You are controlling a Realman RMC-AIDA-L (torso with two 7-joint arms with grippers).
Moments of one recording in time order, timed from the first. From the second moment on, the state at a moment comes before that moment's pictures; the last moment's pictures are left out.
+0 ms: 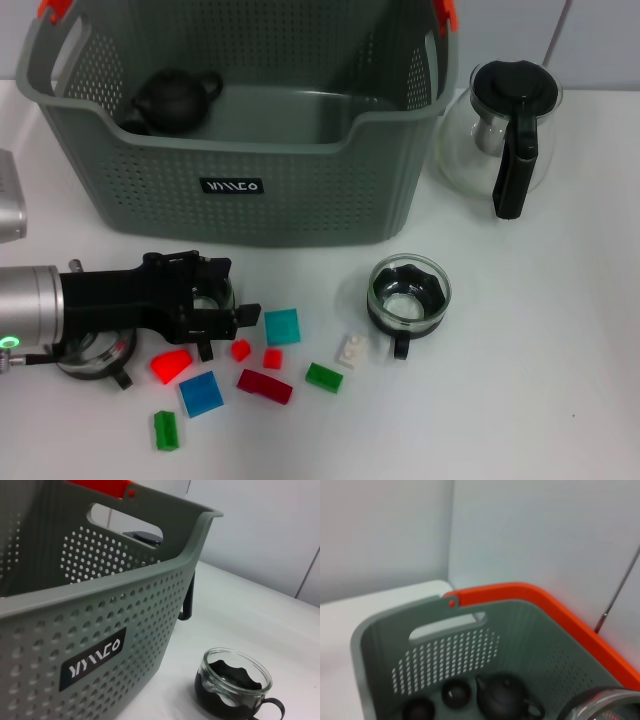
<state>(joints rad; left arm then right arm) -0.45 -2.08 -2.47 -0.65 -1.04 1.52 -1.35 1.24 2.06 -1.06 -0.90 -2.46 -1.18 2.31</state>
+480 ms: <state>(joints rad) -0.45 -2.10 -2.47 -0.65 -1.04 1.48 -1.35 1.33 2.06 -1.07 -0.70 -2.47 -1.06 2.48</state>
